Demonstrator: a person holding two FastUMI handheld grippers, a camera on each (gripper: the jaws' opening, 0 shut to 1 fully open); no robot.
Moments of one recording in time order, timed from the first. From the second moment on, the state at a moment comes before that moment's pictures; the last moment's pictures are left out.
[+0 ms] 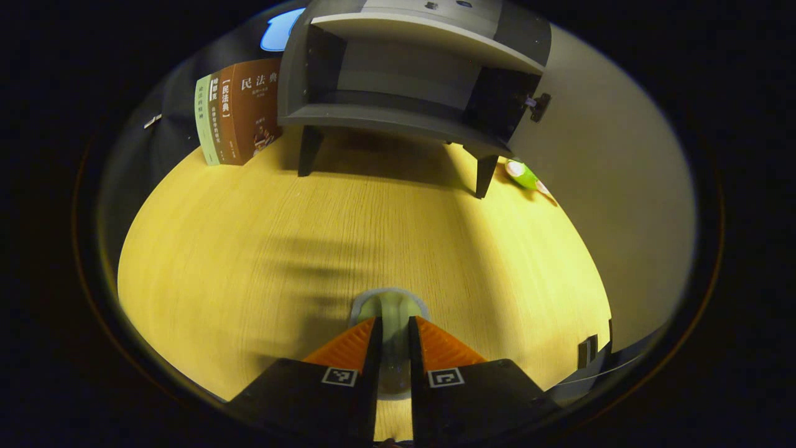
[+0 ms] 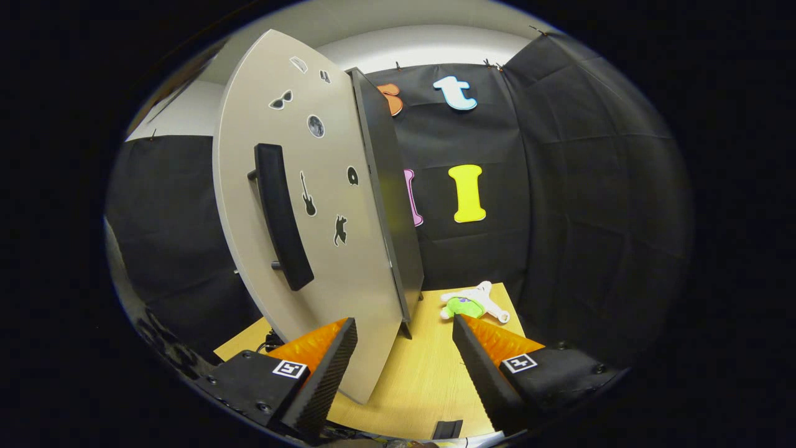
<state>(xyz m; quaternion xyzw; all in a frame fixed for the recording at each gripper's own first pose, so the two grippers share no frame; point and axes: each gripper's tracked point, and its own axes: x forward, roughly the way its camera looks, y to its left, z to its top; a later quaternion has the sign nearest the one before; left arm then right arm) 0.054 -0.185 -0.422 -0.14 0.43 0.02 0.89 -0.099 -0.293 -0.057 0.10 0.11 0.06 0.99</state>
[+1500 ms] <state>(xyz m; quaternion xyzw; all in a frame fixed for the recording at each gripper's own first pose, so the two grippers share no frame) 0.042 -0.165 -0.050 -0.06 0.07 -0.16 0.98 -0.091 -0.207 0.006 0.11 0.04 0.20 0.97</state>
